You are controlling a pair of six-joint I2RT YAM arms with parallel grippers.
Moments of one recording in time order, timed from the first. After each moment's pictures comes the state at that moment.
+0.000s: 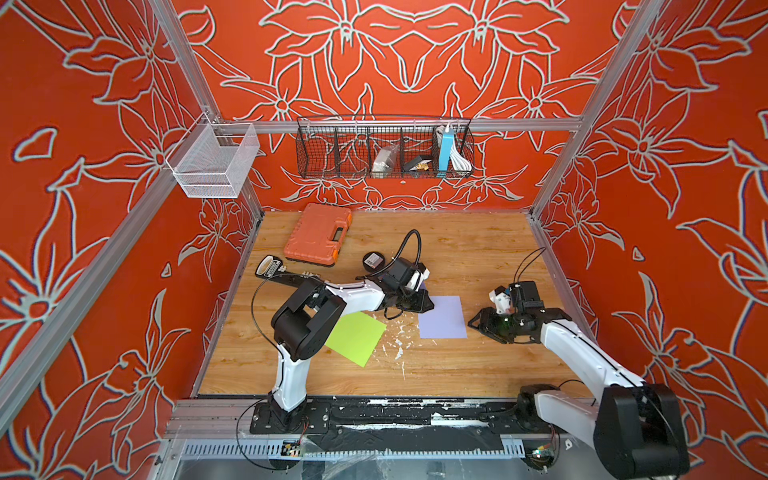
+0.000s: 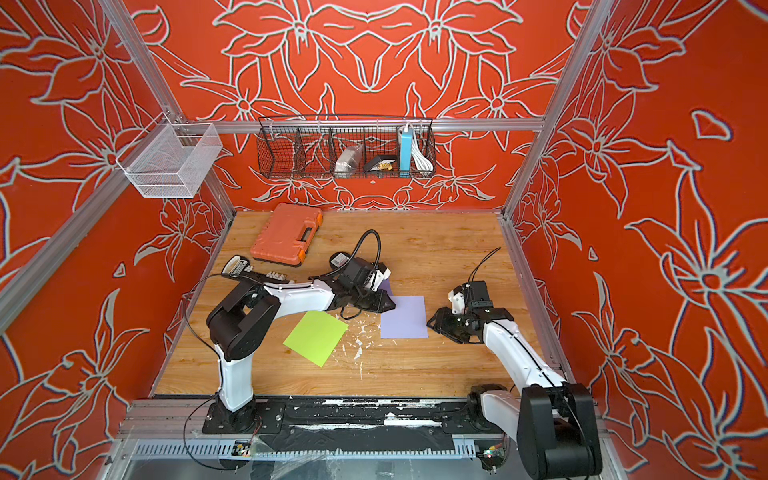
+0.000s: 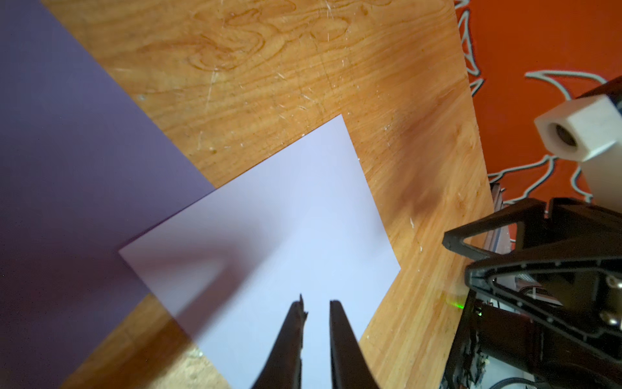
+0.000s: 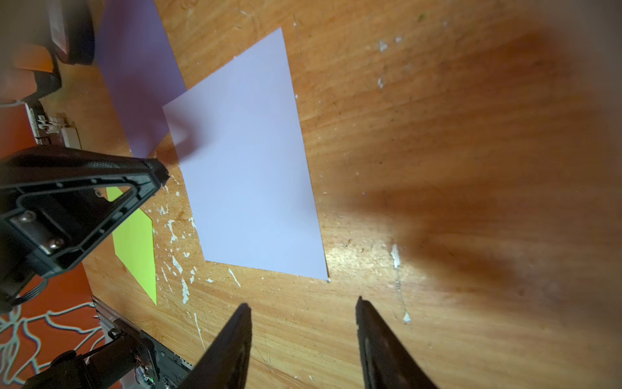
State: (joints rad) left arm -0.68 1.97 1.17 -0.04 0.50 -0.54; right arm 0.11 1.12 0.55 -0.61 -0.48 0.45
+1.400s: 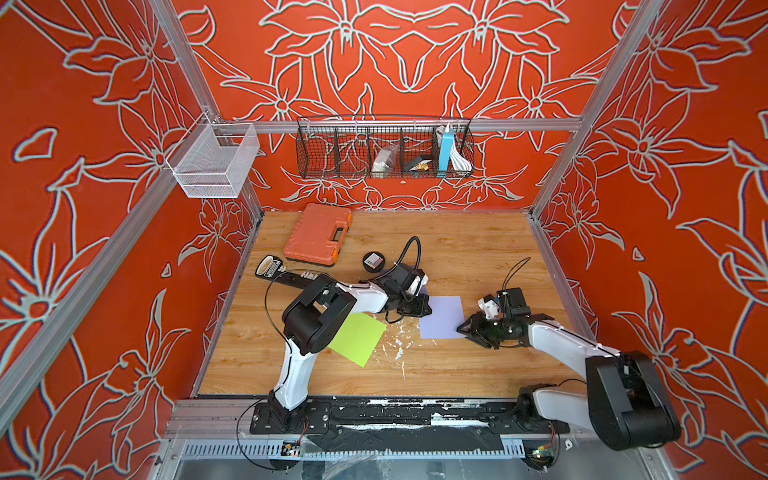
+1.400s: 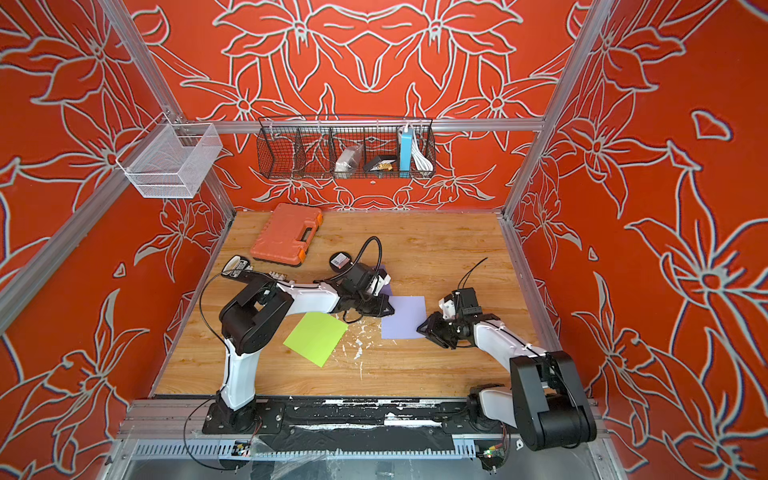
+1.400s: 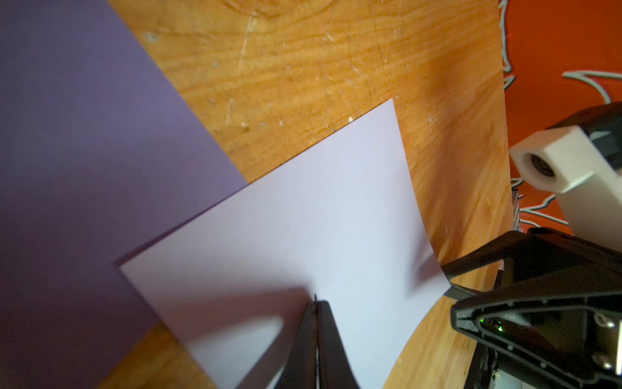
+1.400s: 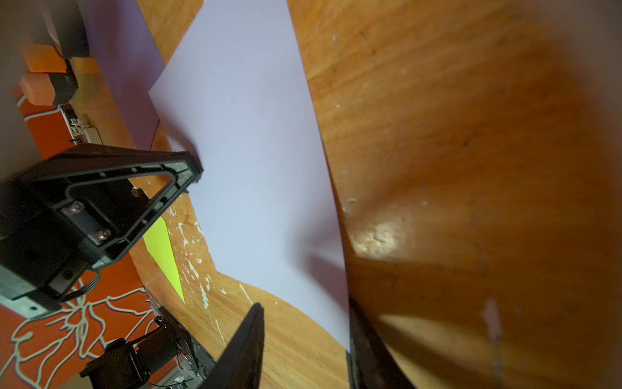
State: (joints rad) left arm -0.69 2.04 1.16 0.00 0.50 -0.58; right arm 0.18 1.25 0.44 -0.32 -0.59 0.64
